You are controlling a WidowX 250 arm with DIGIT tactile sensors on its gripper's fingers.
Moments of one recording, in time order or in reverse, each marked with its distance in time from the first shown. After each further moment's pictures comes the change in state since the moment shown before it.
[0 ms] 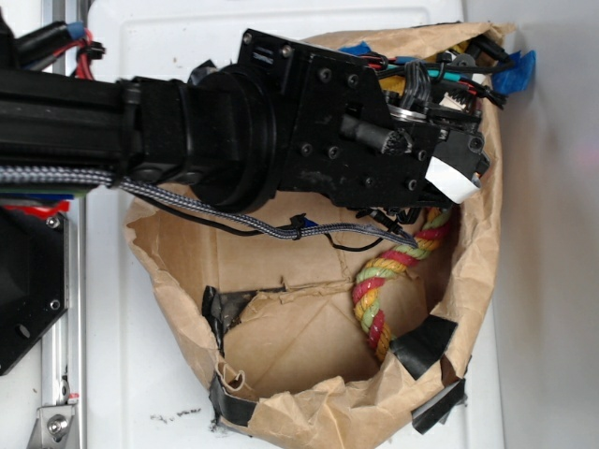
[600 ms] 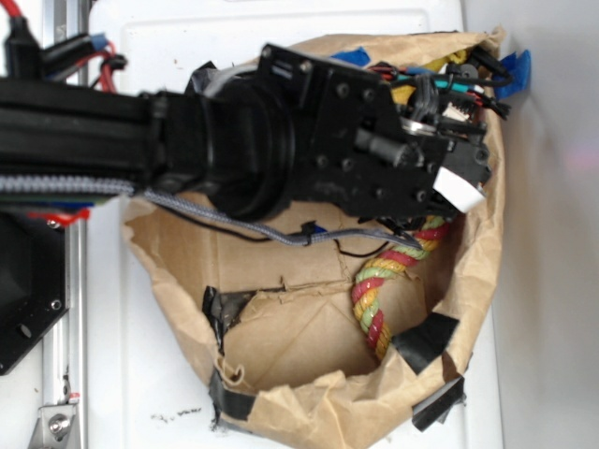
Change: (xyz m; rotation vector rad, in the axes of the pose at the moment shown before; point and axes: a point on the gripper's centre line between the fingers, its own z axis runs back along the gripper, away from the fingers) arm 0.003 -0.003 -0.003 -0.009 0.004 -0.014
